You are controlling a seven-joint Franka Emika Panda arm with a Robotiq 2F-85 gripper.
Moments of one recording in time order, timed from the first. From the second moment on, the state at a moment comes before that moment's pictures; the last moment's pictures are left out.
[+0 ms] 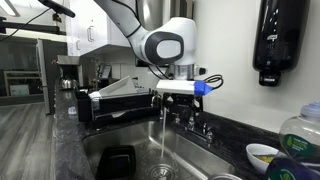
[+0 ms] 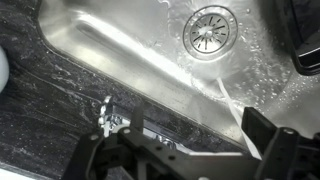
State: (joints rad) arm -0.22 0.39 -0.06 -1.94 0.23 2.51 -0.82
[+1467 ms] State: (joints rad) arm -0.24 0.54 -0.05 -1.85 0.09 2.61 -0.81
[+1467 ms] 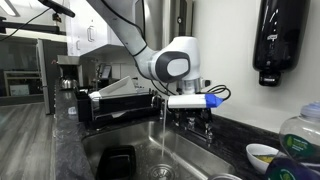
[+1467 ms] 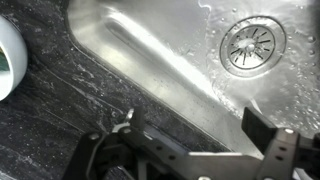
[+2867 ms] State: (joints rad) arm -0.24 0.56 -0.07 -1.82 -0.07 2.65 -0.77
